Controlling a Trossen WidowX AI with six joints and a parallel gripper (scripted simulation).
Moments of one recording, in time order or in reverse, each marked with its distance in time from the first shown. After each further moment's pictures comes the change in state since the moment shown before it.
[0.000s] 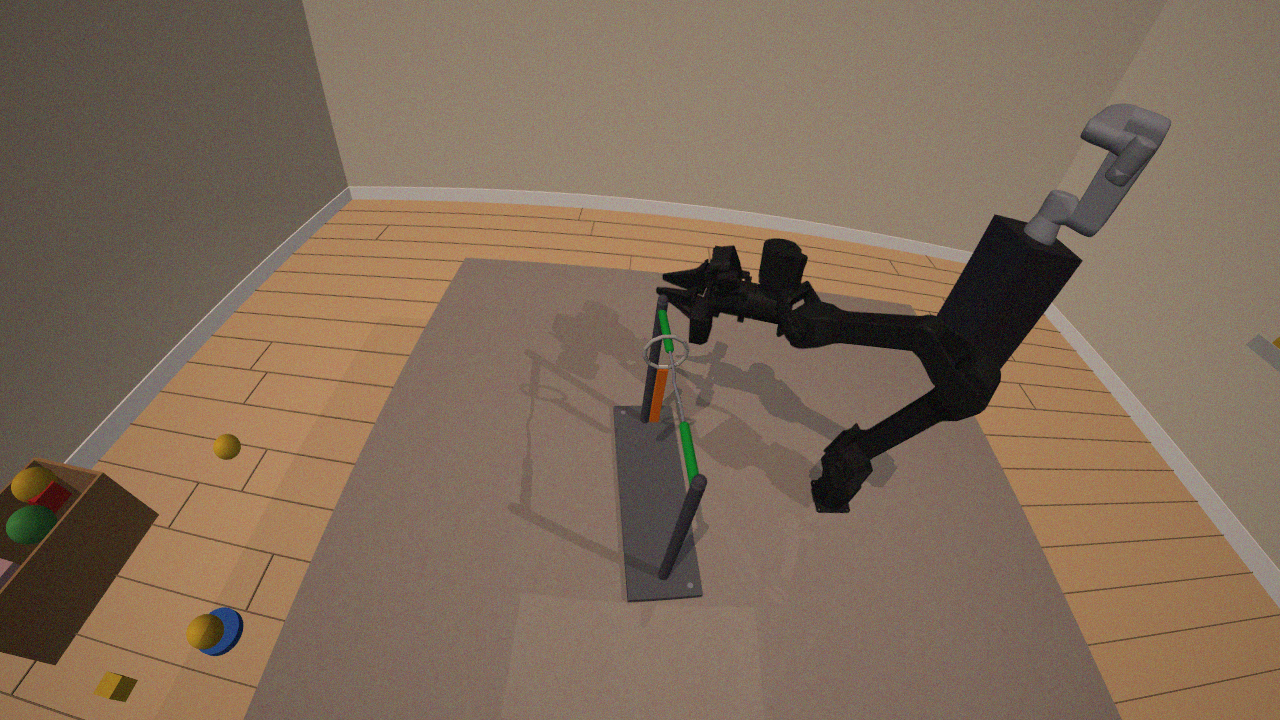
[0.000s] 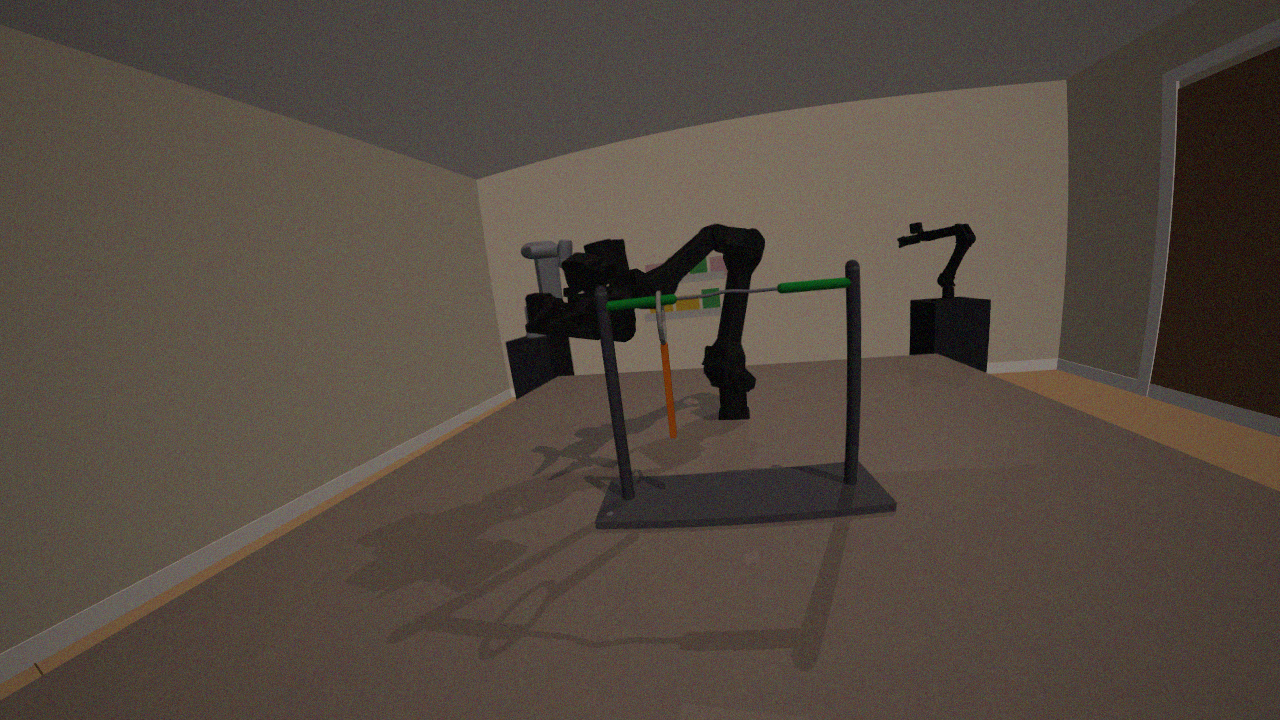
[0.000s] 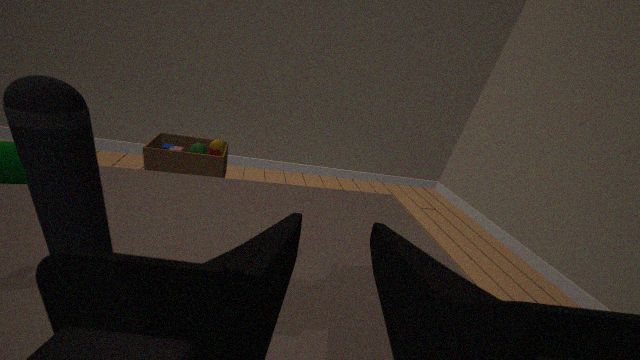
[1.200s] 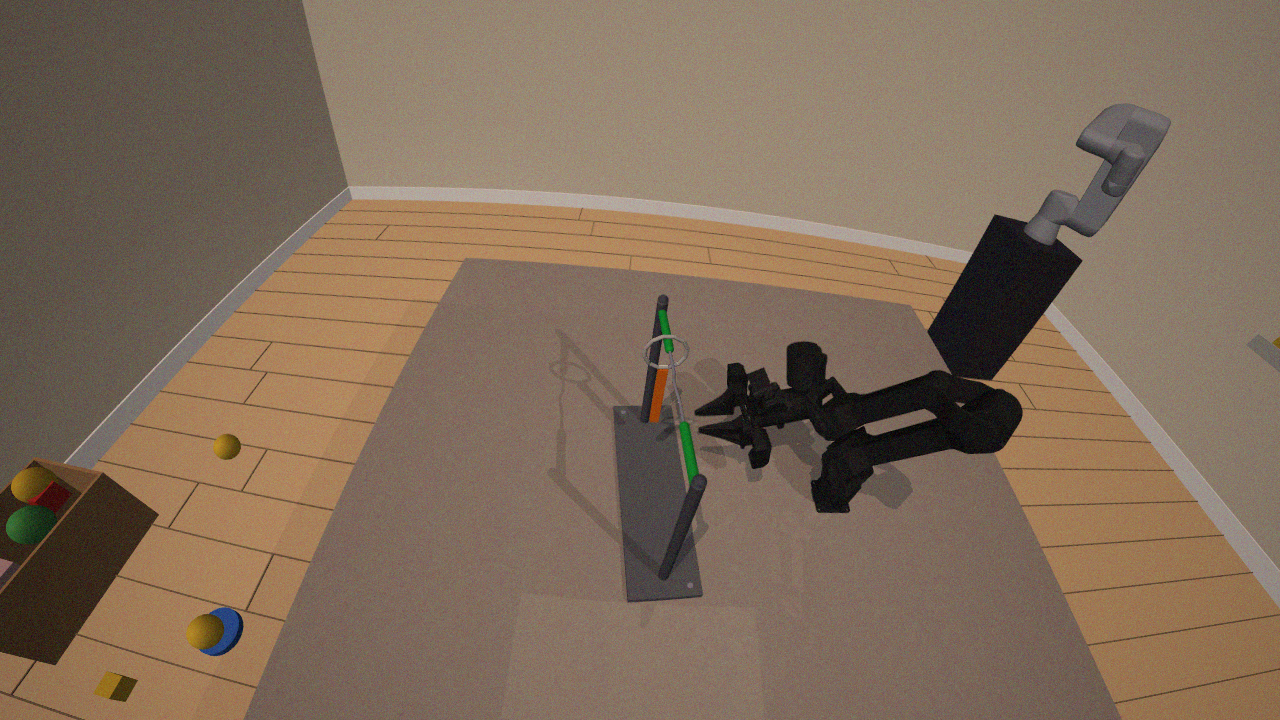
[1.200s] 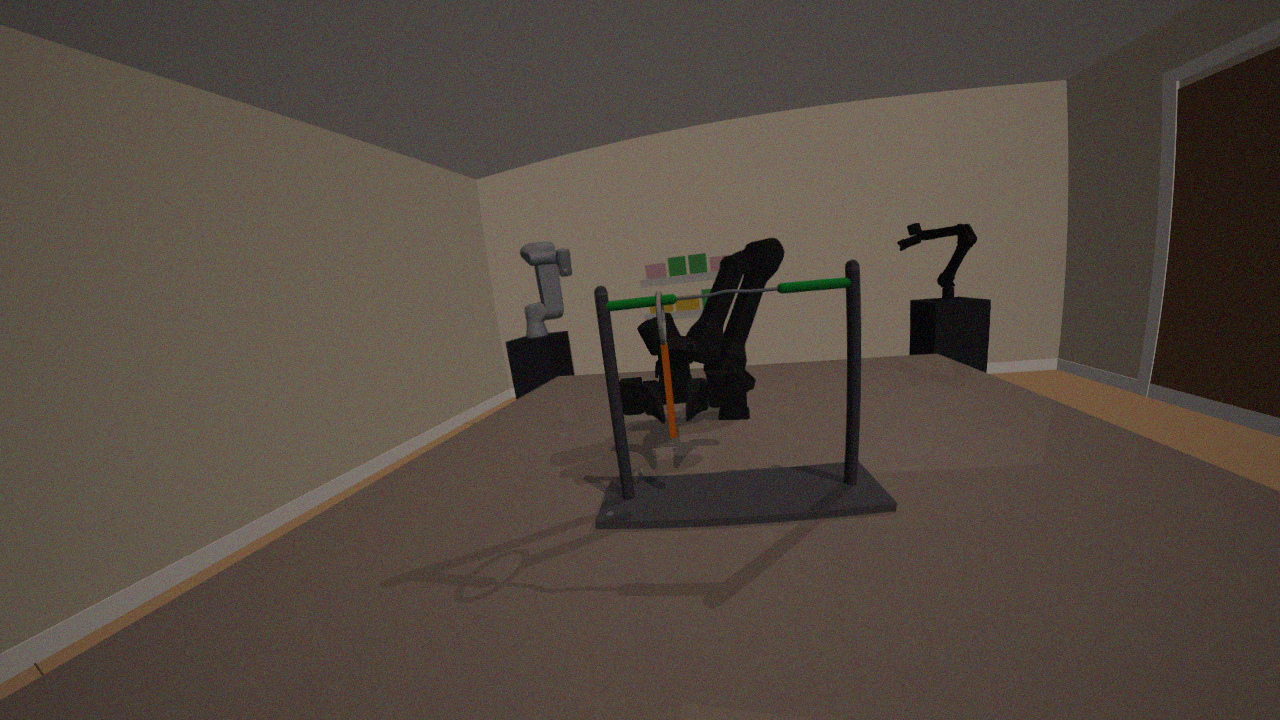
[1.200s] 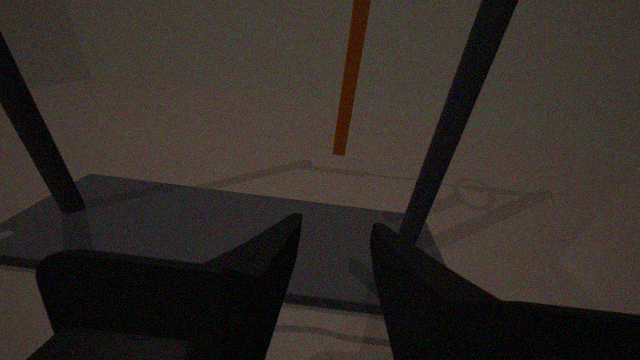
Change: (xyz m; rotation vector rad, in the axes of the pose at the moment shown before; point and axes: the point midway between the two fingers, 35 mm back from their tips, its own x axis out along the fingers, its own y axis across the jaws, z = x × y) arm -0.103 0.130 -0.154 0.066 0.088 0.432
